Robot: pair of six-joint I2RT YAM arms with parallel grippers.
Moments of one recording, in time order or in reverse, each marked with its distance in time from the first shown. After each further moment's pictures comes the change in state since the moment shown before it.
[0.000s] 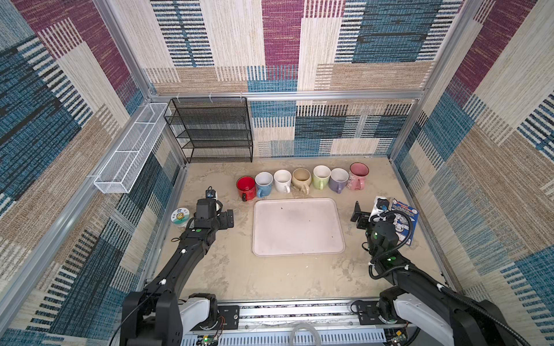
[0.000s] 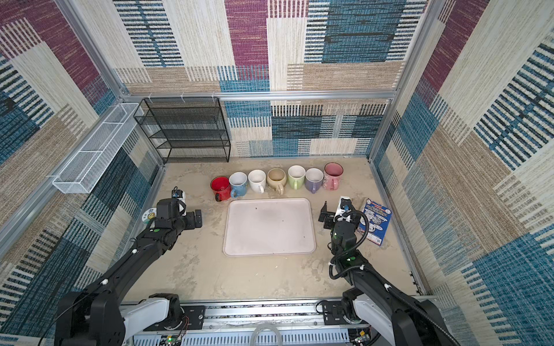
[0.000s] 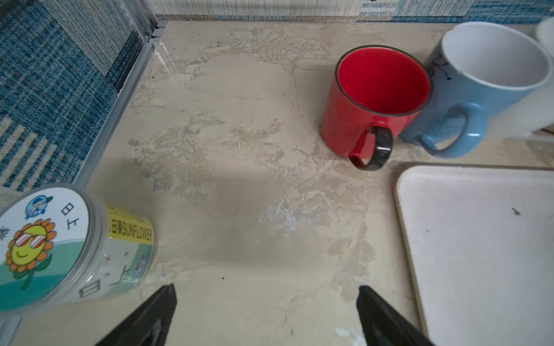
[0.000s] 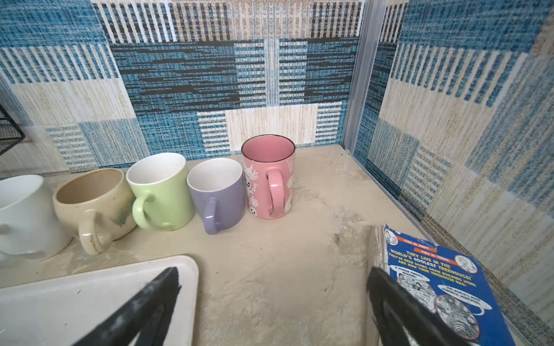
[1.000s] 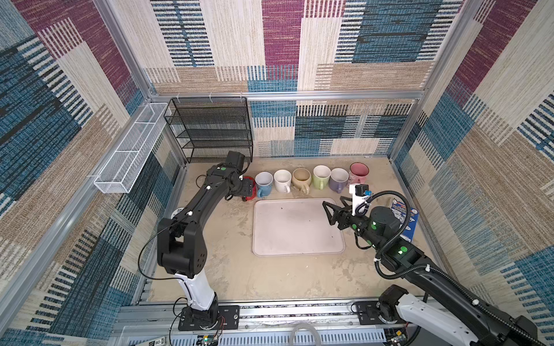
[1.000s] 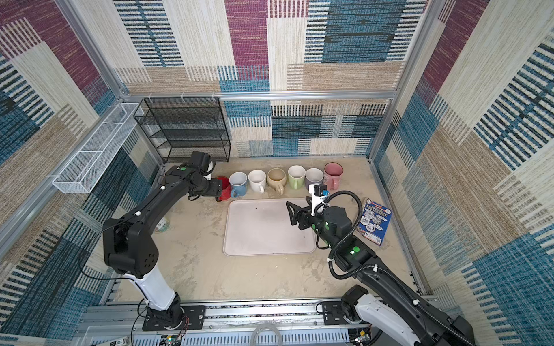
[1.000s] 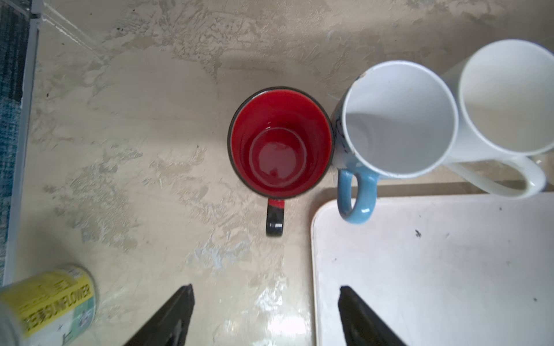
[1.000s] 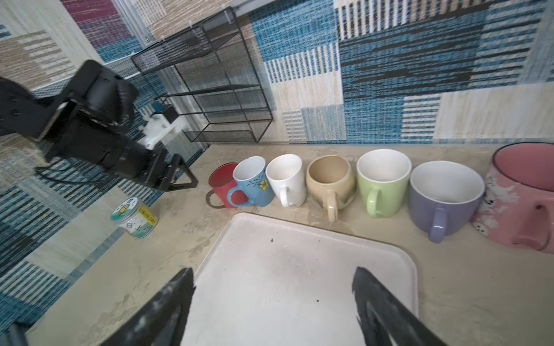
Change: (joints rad) left arm -0.184 0.529 0.887 -0.718 0.000 -0.111; right arm 0.309 -0.166 0.398 -0.600 -0.373 0.218
